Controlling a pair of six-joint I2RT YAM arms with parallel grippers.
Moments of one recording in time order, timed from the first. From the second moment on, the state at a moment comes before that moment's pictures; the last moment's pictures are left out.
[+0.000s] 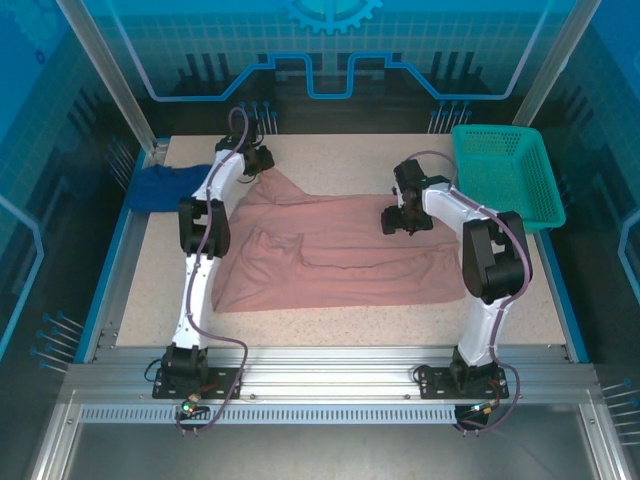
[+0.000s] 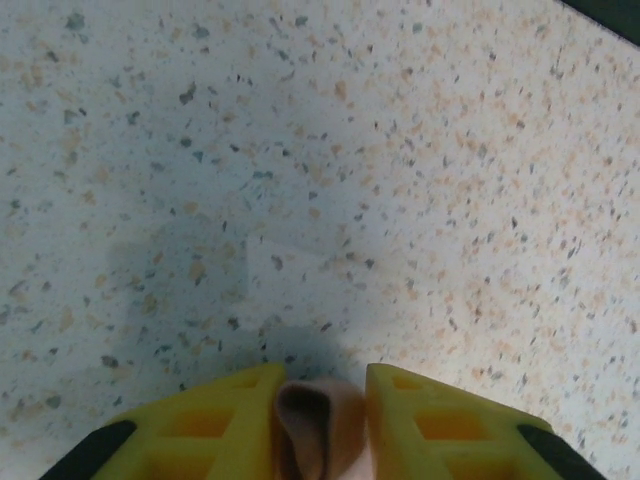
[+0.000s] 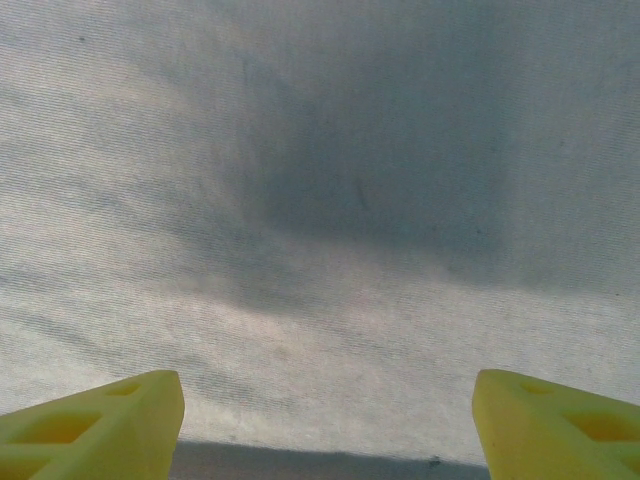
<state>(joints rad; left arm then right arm) -0.06 2.74 2.56 -0.75 0.08 -0.51 0.25 1.92 1.38 -0.76 0.07 0.15</state>
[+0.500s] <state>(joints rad) -0.06 2.77 2.59 -0.74 0.11 -0.51 0.16 1.96 1.57 -0.76 0.15 0.25</state>
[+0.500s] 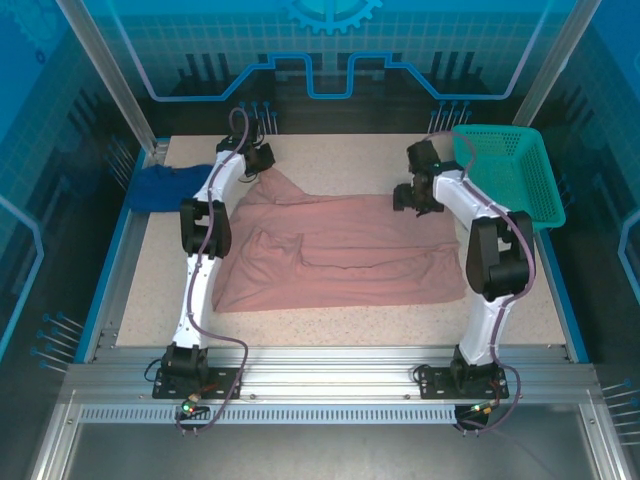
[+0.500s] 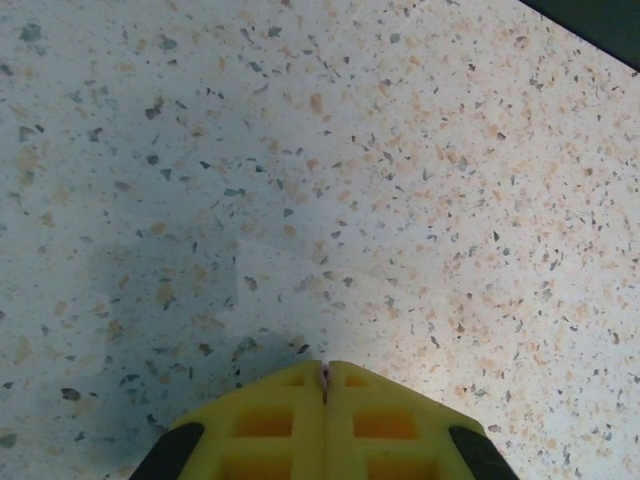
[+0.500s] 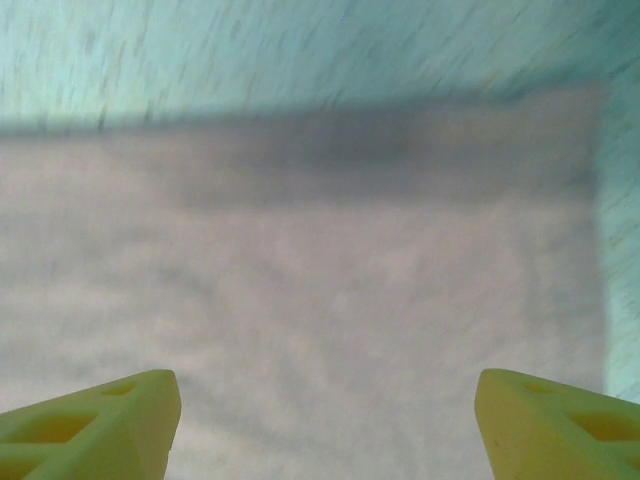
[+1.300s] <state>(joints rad) -0.06 2.70 2.47 -0.65 0.16 -0.51 0.02 2.35 2.01 -0.93 0.21 0.39</state>
